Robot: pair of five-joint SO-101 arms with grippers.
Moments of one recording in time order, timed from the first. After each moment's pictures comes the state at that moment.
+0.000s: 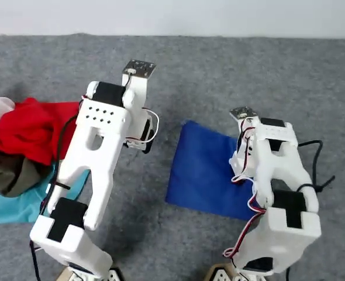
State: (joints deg) left arm 11.7 8.6 -8.2 99.1 6.2; right arm 4.9 13.5 21.5 71.0 21.3
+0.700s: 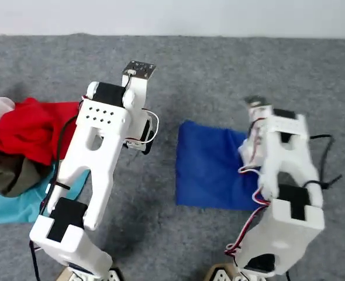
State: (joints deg) left arm 11.7 8.6 -8.0 99.1 6.2; right arm 11.3 16.4 9.2 72.7 21.3
